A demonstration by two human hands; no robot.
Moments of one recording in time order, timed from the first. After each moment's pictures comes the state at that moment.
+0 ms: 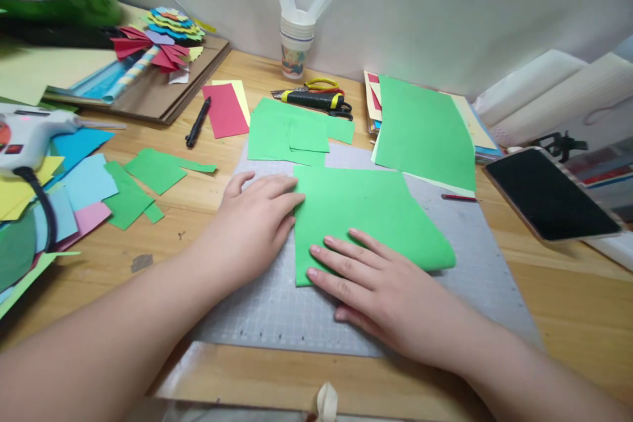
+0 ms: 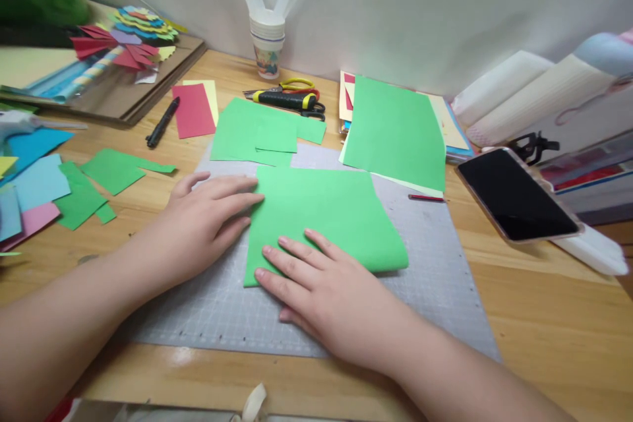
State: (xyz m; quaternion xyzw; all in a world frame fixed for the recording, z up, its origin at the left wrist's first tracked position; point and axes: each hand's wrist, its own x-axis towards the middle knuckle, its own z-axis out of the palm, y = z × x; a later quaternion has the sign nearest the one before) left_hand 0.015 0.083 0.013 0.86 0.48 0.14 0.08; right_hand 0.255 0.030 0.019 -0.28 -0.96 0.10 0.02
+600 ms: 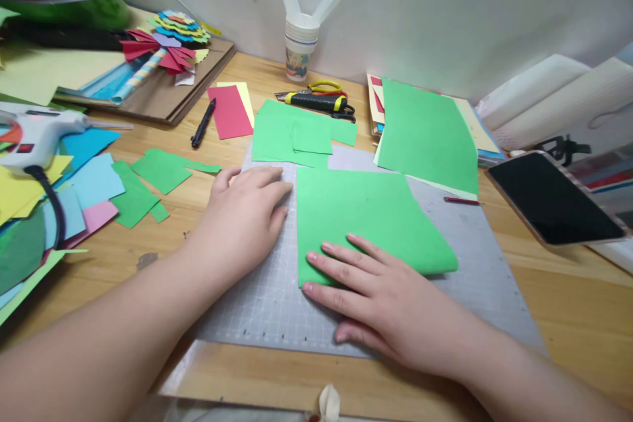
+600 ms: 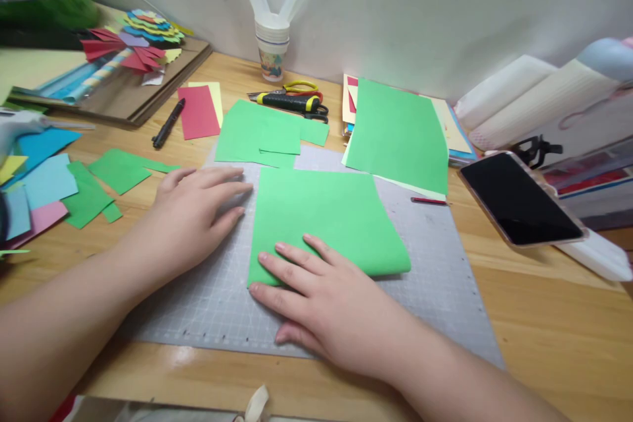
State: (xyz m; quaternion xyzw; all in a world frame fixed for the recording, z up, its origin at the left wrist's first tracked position) left_hand 0.012 0.087 0.019 0.82 0.55 0.14 0.06; right_hand 0.253 0.030 0.024 -0.26 -0.96 0.14 0.00
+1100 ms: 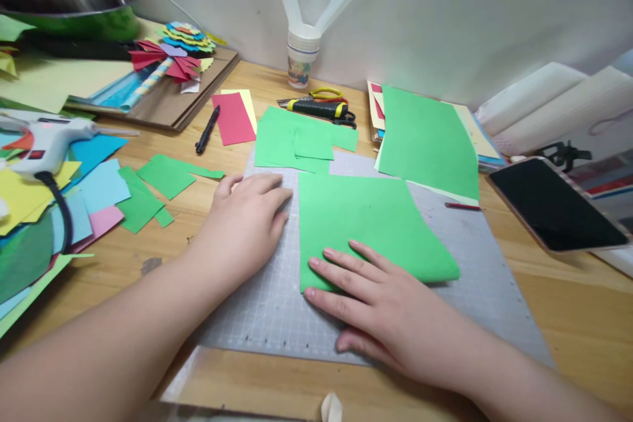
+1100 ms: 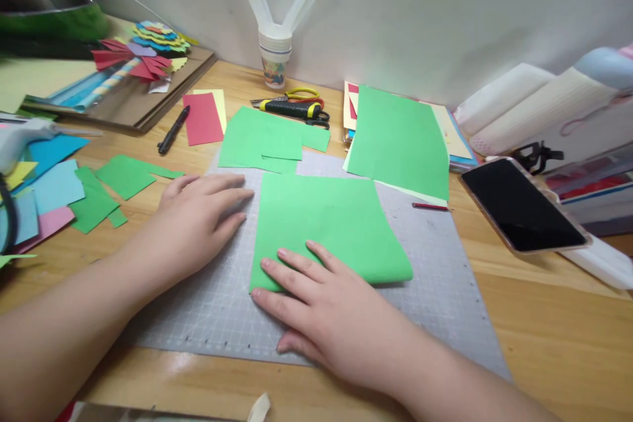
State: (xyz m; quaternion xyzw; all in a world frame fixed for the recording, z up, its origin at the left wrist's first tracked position) left_hand 0.010 0.088 0.018 0.82 0.56 0.13 0.05; right_hand 0.251 0.027 0.025 -0.27 -0.95 0.15 -0.01
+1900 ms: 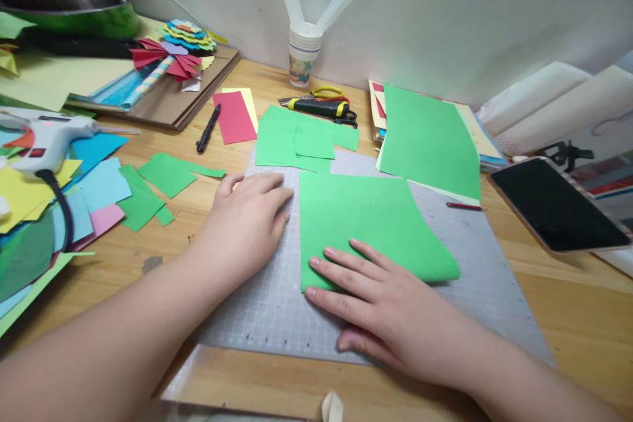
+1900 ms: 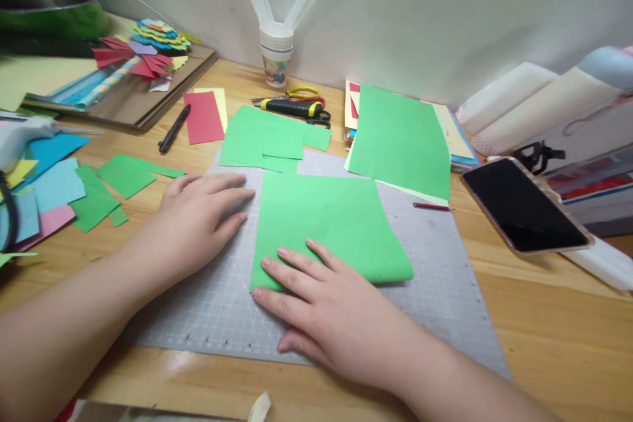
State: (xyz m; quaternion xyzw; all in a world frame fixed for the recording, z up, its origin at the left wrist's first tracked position) left_hand 0.011 0.088 0.018 0.82 0.56 0.12 0.06; right_hand 0.252 0.029 0.025 -0.26 -0.95 0.15 -0.03
